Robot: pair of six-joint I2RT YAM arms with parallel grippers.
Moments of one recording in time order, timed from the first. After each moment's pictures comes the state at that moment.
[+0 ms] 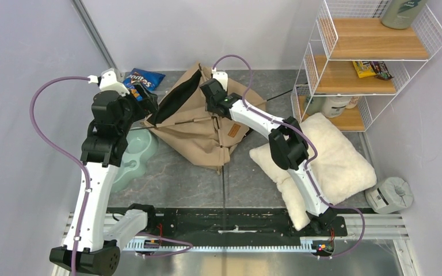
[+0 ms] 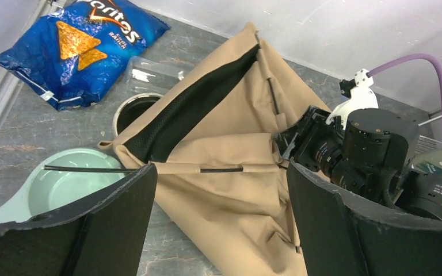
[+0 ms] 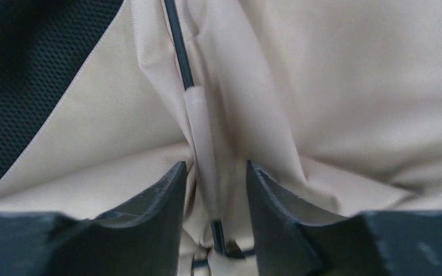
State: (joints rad) left arm -0.11 0.95 1.23 -0.55 -0.11 -0.39; right arm 0.75 2.36 2.08 -0.43 0.47 0.54
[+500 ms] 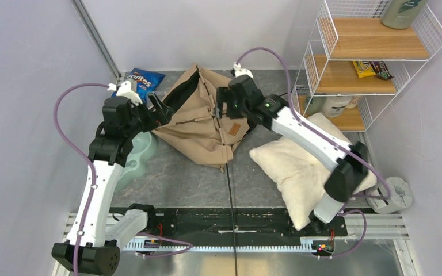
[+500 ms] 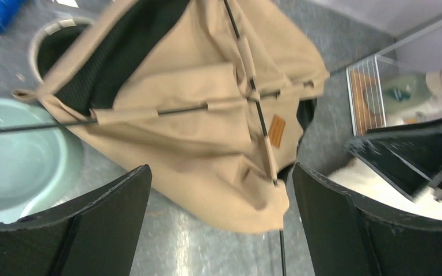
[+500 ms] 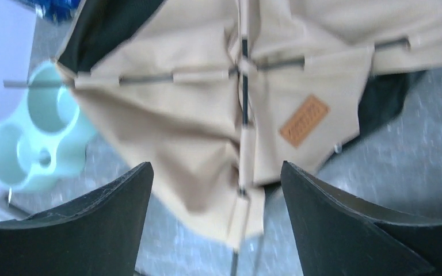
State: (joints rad) left arm -0.11 0.95 1.14 -0.59 0.10 -0.44; right arm 0.76 1.77 1.71 -0.58 0.21 0.56
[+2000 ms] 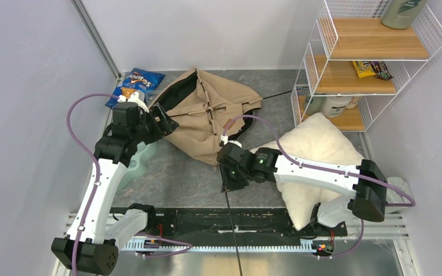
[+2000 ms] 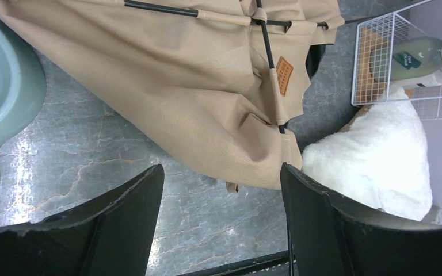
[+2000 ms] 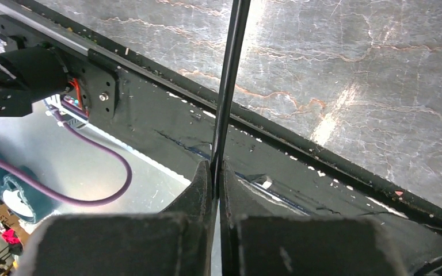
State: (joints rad) left arm -0.14 0.96 1.06 -0.71 0.17 -0.57; right arm 1.17 1.46 1.14 -0.71 0.00 0.91
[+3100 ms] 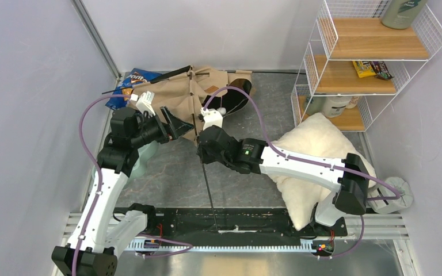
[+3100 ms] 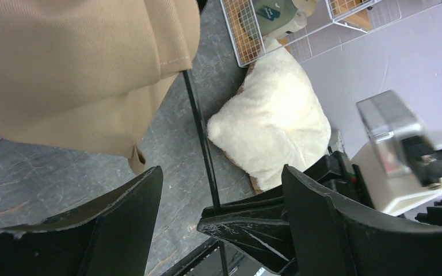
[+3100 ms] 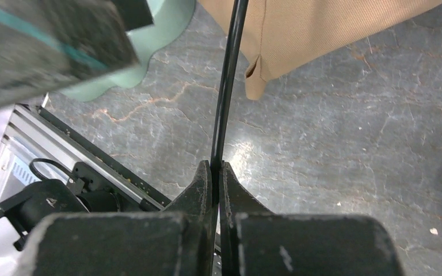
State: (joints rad) left arm -0.15 0.87 0.94 -0.44 0.58 -0.63; right arm 1.18 1.61 1.41 -0.44 0.38 0.66
